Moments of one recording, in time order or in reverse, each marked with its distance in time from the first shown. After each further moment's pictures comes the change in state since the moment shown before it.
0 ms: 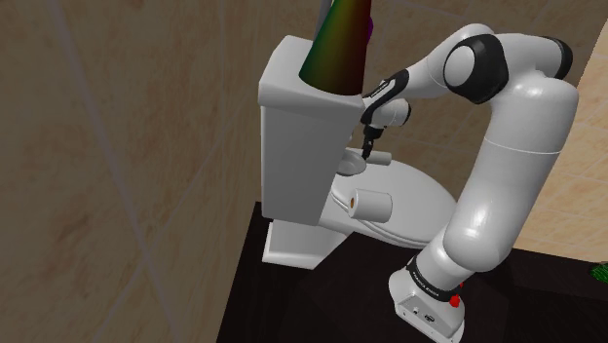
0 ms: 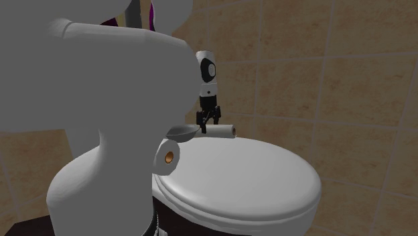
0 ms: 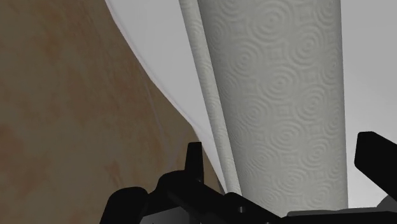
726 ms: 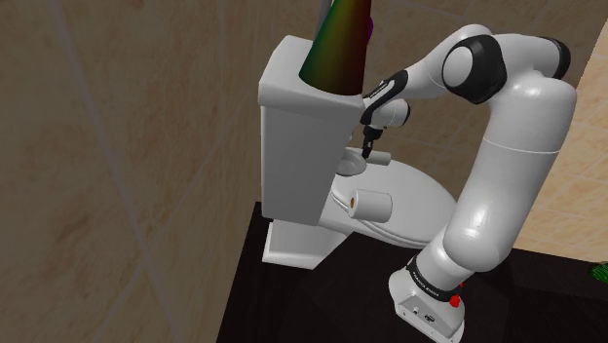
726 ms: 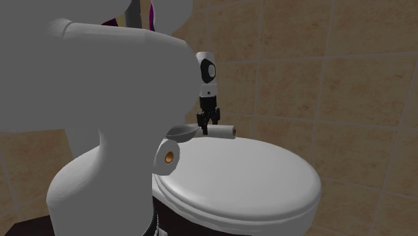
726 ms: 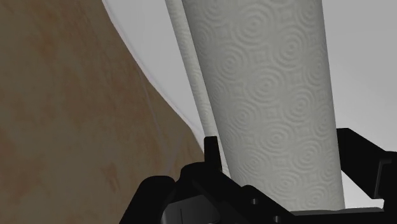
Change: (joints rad) arm -0.002 0.008 0.002 0.003 0.004 -0.003 -0.003
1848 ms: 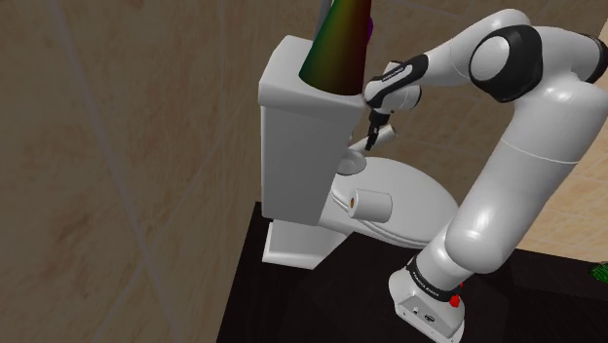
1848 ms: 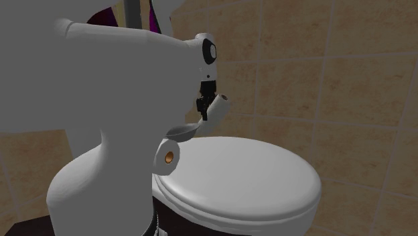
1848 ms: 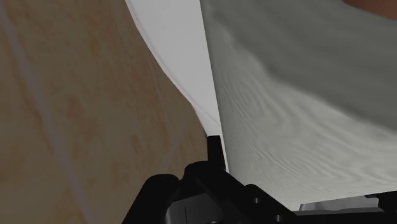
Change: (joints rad) arm 0.044 -0.142 -0.049 0.026 -0.115 -0.148 0.073
